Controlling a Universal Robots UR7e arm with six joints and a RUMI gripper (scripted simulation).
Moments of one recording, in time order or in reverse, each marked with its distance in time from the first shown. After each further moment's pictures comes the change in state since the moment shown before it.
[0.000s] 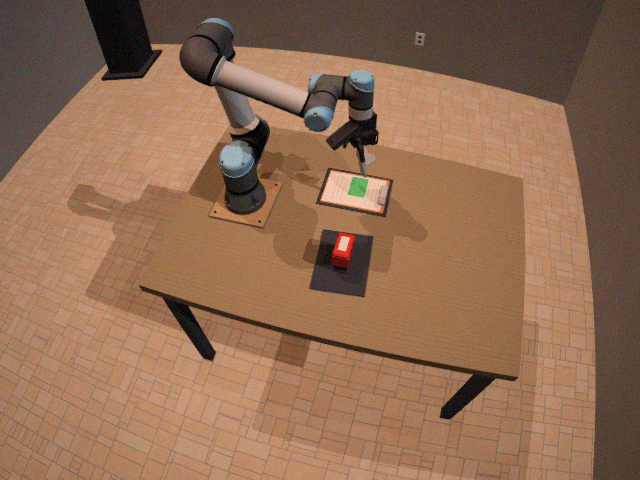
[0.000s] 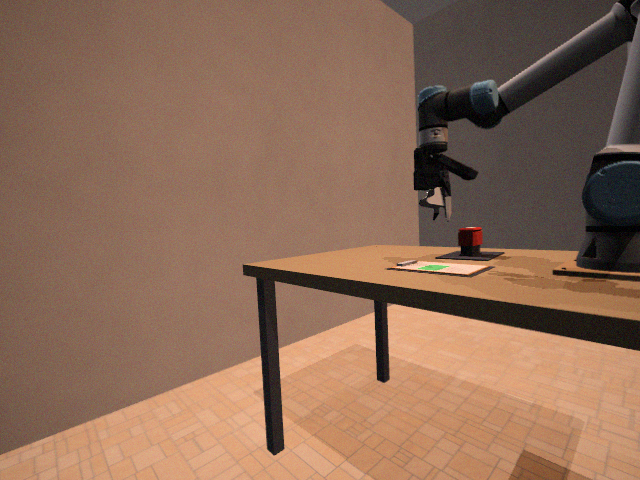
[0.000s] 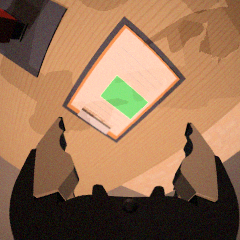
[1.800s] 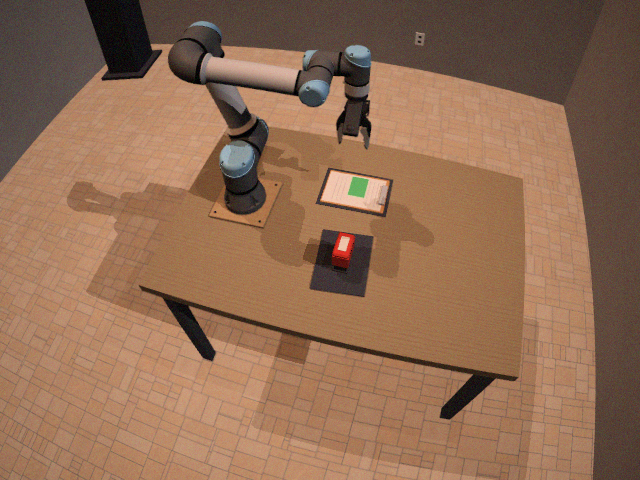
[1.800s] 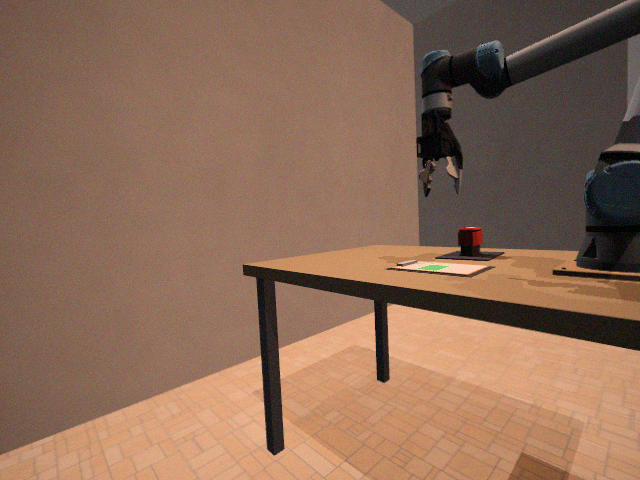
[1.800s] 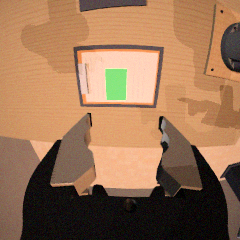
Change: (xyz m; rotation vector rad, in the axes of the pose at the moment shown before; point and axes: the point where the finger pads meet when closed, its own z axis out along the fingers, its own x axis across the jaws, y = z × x) arm 0.004 -0.003 -0.084 -0.006 0.012 -0.882
